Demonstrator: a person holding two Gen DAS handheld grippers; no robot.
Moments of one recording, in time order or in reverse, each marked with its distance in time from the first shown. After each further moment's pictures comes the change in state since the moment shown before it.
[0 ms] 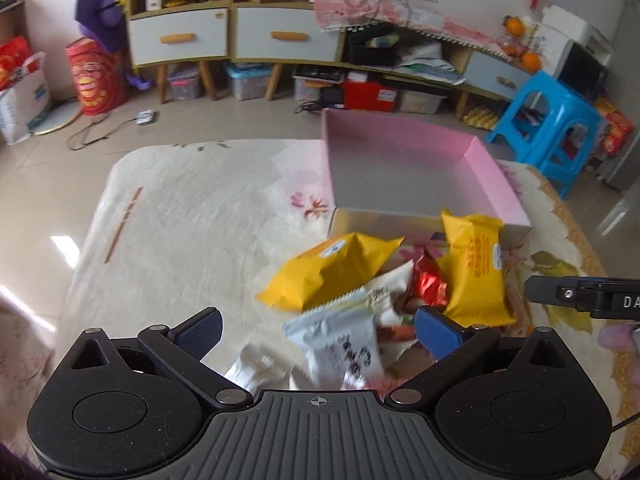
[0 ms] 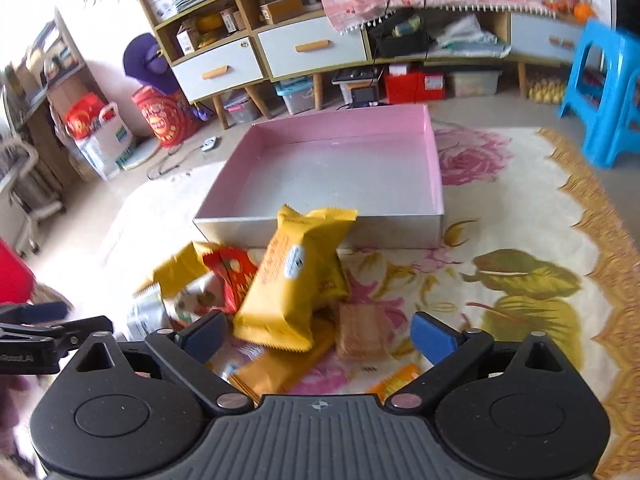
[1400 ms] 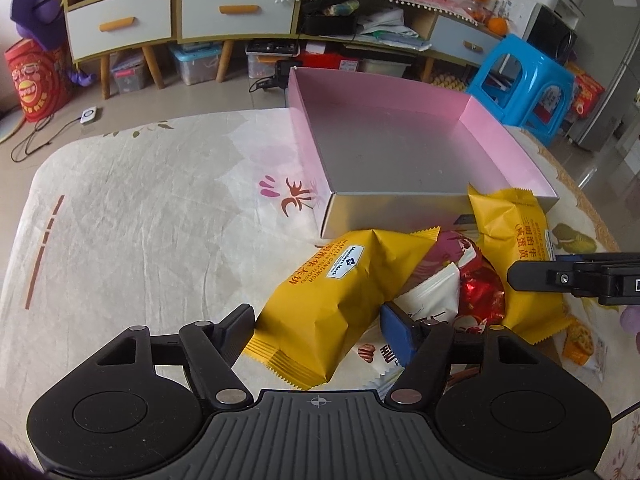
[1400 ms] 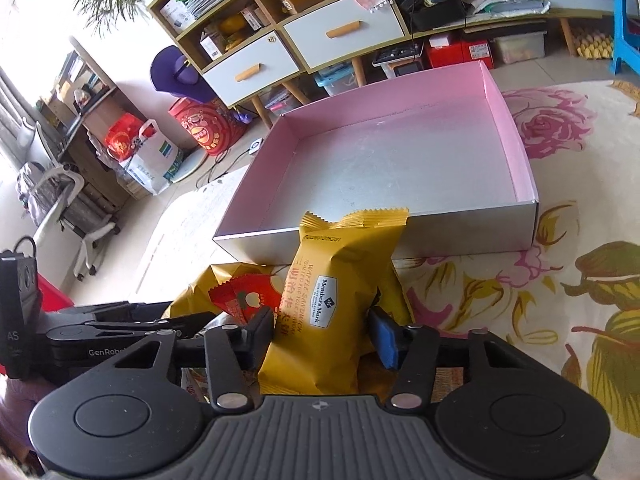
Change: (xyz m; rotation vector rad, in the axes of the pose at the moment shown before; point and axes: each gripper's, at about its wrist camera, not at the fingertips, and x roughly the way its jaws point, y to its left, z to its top) left arm 0.080 0.015 0.008 0.109 0.065 -0.083; right arm 0.054 -0.004 0.007 0.036 0.024 0.172
